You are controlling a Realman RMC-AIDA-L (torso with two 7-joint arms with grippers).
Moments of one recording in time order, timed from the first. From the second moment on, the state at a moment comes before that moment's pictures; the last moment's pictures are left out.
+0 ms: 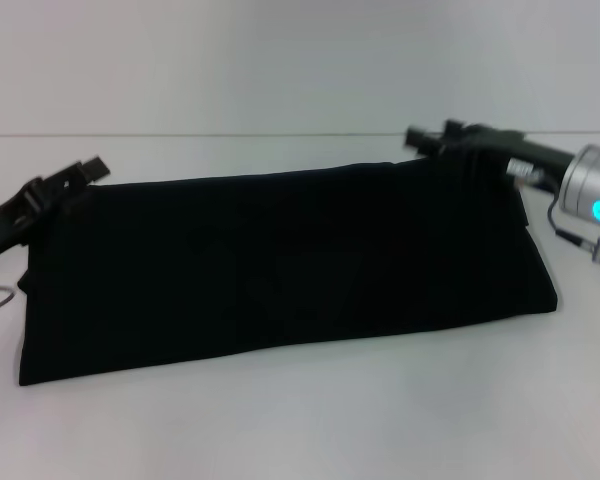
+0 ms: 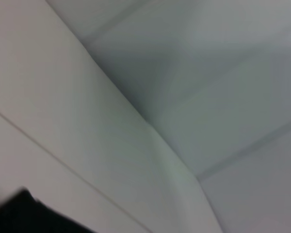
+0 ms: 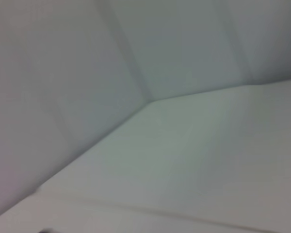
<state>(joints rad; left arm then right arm) -0.53 -1.98 0.28 0.36 1.88 1.28 -1.90 0.77 2.07 -0.62 -0.38 -1.78 -0.99 1.46</state>
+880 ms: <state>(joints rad) -0.25 -2.00 0.30 0.62 2.12 1.59 -2.34 0.59 2.10 -0.93 -0.38 -1.78 -1.31 1.02</state>
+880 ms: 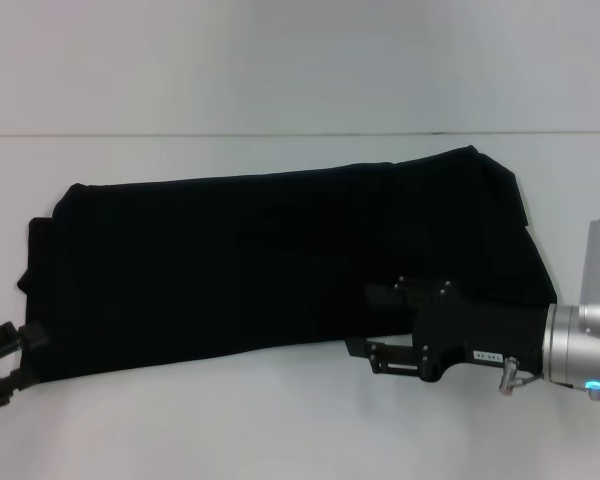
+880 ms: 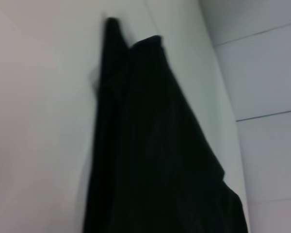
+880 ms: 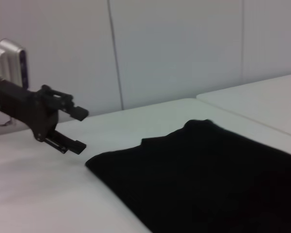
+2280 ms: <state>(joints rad) -0.29 -2.00 0.31 0.60 2.23 1.44 -2.56 0.60 2.10 -0.95 -0.33 -1.77 -1.32 0.99</state>
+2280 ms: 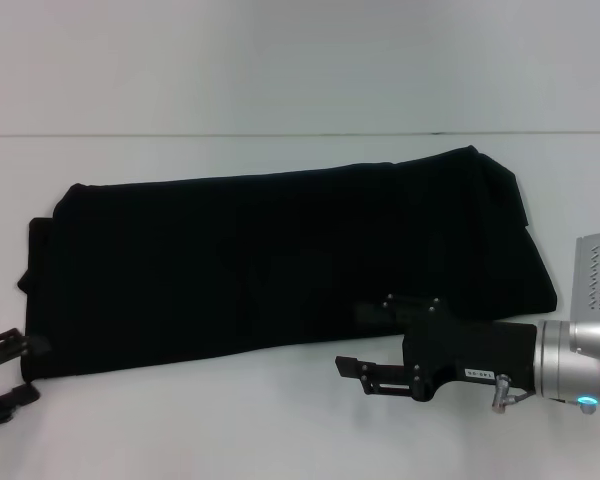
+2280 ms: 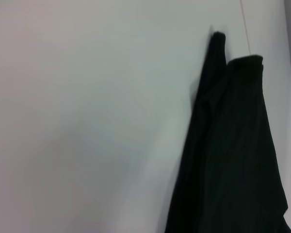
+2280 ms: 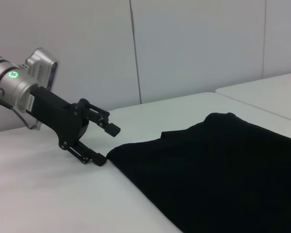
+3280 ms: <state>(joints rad) -0.38 -2.00 0.32 0.57 2.28 1.34 -2.59 0.60 2.10 -0.95 -0.33 -1.77 -1.32 0.99</state>
